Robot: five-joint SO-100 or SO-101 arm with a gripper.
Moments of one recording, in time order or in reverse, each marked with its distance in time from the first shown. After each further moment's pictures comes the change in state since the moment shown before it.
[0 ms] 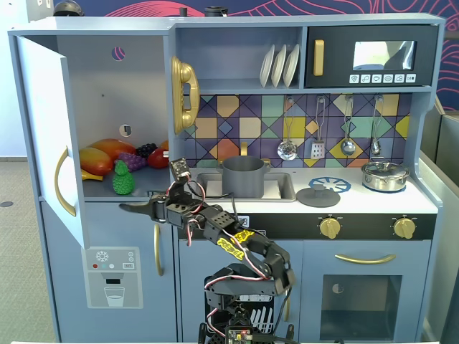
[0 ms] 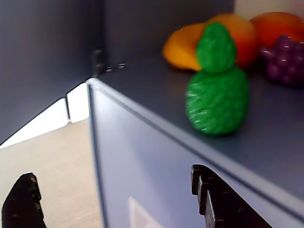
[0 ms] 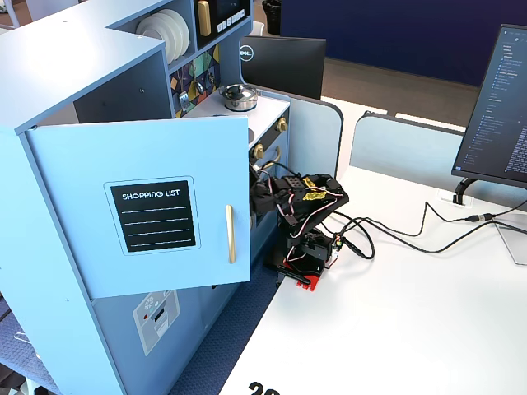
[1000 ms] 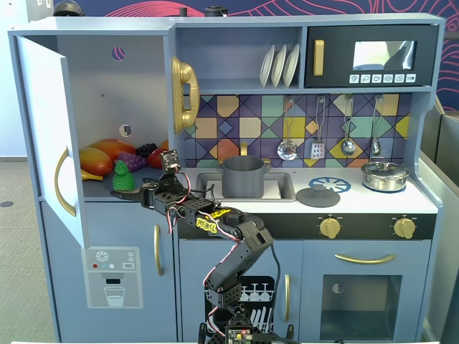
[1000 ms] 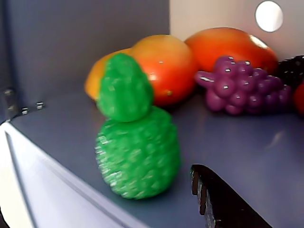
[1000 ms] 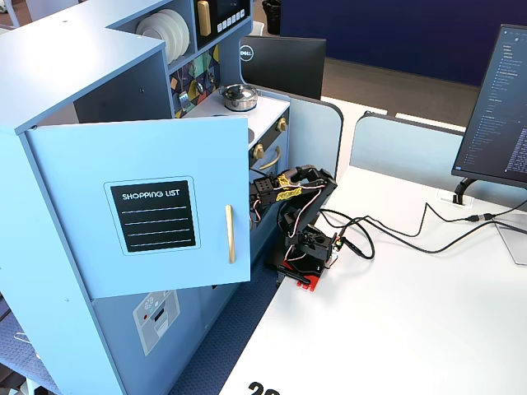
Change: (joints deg) arm 7.5 -32.5 -11.8 -22.9 1.2
